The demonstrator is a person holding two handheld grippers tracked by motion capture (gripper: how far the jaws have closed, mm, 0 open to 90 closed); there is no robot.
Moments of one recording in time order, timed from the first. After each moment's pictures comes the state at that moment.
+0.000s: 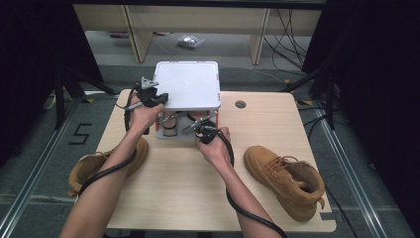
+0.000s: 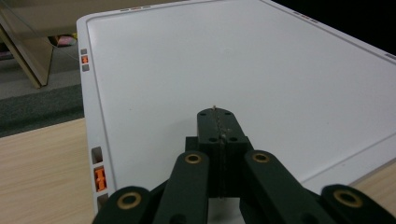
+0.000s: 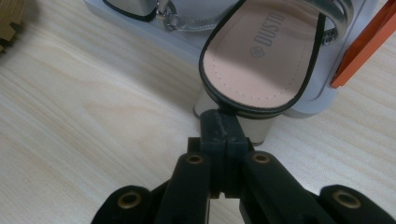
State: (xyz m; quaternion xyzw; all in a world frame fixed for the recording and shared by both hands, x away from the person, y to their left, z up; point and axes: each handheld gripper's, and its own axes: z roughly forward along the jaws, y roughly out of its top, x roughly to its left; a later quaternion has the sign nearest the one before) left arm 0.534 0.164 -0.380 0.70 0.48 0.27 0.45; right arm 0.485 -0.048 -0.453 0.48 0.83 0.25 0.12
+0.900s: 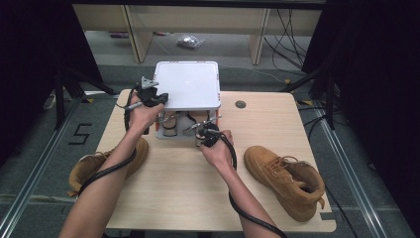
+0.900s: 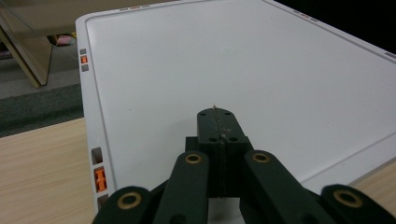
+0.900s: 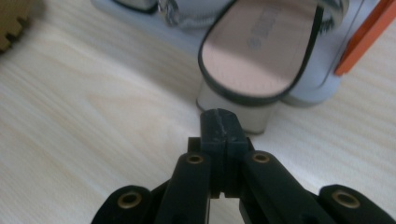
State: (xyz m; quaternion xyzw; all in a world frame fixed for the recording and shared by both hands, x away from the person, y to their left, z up) left arm 0.535 0.164 -0.379 0.70 0.48 0.27 0.45; right arm 0.479 -0.056 -0.457 0.48 0.83 0.27 0.12
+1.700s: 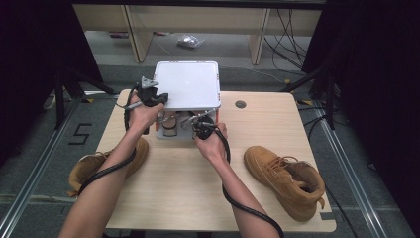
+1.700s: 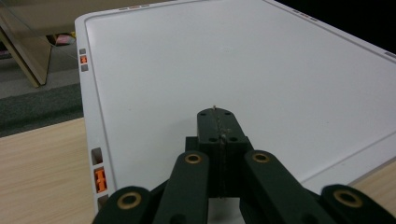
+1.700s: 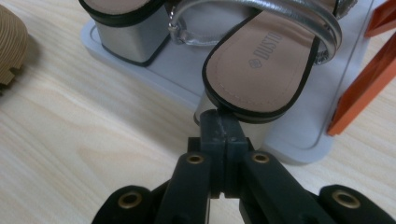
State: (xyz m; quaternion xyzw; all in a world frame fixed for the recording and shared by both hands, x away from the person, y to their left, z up) left arm 0.535 0.165 -0.379 0.70 0.48 0.27 0.45; right arm 0.501 -0.039 -0.455 0.47 0.82 0.30 0.15
